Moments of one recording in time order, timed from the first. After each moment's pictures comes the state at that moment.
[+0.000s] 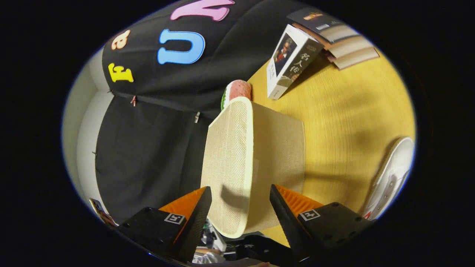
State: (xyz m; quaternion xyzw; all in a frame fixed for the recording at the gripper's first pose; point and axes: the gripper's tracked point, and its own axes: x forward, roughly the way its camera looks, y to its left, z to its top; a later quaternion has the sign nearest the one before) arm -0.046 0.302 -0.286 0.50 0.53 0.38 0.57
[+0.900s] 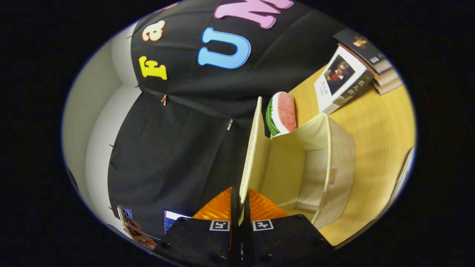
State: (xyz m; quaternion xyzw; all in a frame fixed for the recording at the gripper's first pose) arm -0.039 0.339 -0.129 0.48 0.43 0.44 0.63
